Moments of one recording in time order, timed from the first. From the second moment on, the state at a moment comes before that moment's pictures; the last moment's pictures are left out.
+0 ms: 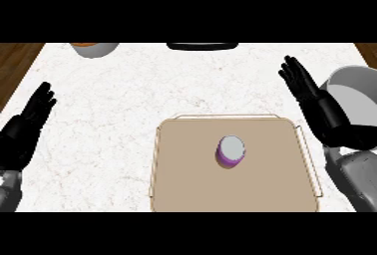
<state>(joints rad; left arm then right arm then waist) -0.12 0.57 -0.08 -1.49 0.25 0.17 0.04 -0.37 -0.53 0.32 -1.44 -0.39 -0.07 -0.24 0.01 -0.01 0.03</state>
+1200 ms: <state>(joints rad) 0.00 0.23 -0.20 -1.58 0.20 0.31 -0.15 0.32 -0.54 0.23 -1.99 0.05 -0.45 -0.68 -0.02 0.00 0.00</state>
